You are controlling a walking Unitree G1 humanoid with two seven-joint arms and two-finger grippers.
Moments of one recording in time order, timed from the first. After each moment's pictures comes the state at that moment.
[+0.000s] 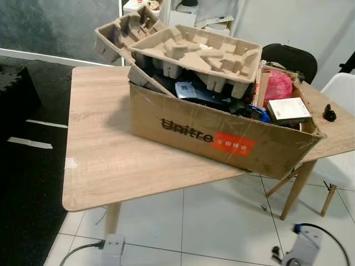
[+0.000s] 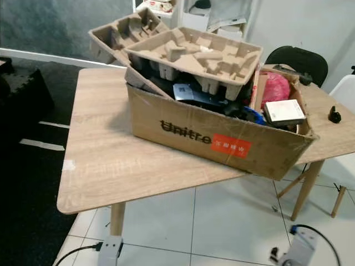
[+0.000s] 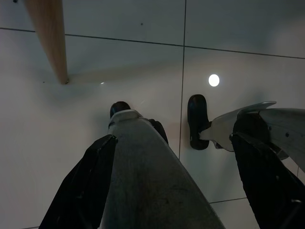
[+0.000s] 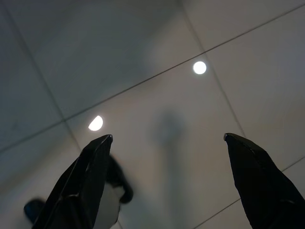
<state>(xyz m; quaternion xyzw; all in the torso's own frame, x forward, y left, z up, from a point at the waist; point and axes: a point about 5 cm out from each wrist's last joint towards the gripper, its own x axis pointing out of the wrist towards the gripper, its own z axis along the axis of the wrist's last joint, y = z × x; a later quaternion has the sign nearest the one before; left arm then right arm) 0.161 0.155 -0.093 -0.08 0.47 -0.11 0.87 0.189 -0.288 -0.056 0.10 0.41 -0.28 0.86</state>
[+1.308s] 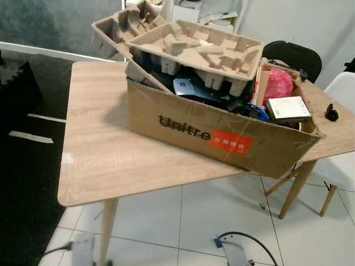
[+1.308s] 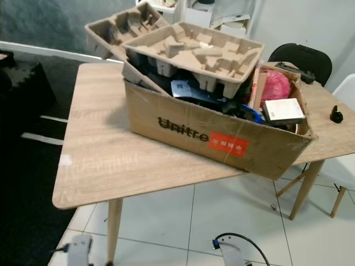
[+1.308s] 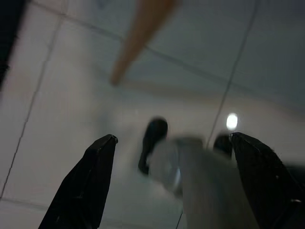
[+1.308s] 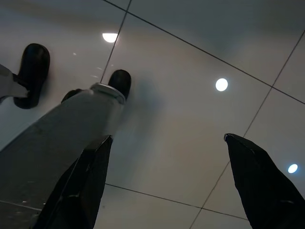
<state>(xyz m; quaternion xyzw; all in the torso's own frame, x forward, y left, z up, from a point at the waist) 0.180 0.226 -0.075 -0.13 0.40 0.05 0.90 0.182 -0.190 -0.086 -0.12 0.51 0.07 0.85</state>
